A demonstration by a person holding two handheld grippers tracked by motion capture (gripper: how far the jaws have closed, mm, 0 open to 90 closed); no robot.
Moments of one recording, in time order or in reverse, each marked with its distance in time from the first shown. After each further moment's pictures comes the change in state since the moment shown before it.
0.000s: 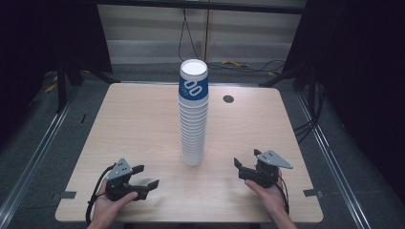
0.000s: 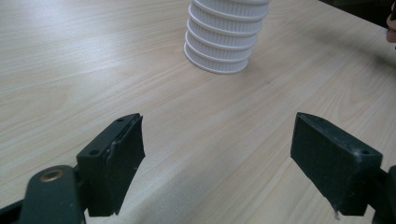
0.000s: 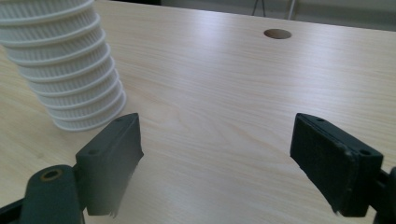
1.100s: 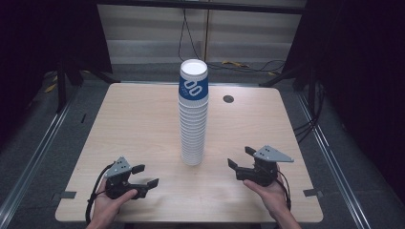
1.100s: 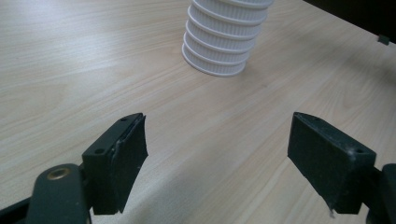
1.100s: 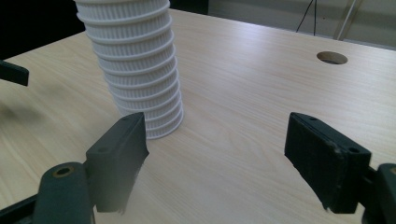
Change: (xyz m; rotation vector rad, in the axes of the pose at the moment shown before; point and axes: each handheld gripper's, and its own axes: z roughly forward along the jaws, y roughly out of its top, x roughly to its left) left arm 0.004 0.002 -0.001 0.004 -0.015 -0.018; right arm 0.016 0.036 -0.016 0.017 0.176 -0.067
